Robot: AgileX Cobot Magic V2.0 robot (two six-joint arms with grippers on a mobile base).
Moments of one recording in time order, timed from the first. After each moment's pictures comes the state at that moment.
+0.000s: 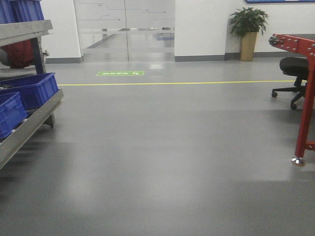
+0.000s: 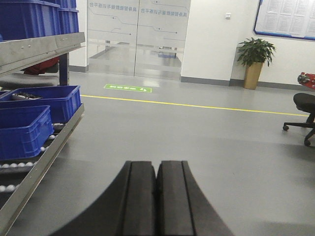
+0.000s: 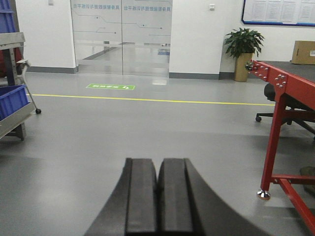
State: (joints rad) left arm 0.01 0.00 0.00 0.04 0.05 -0.10; right arm -0.06 0.00 0.00 0.06 0.06 -0.03
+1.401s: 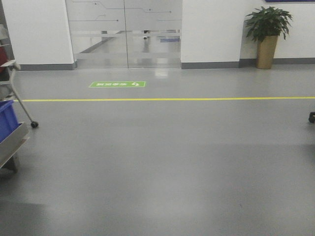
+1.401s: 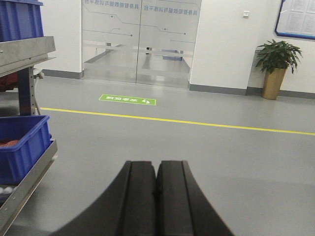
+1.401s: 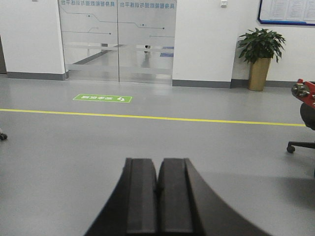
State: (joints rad) left arm 0.01 0.00 0.00 0.04 0.05 -0.10; right arm -0.06 0.00 0.00 0.06 0.06 -0.03
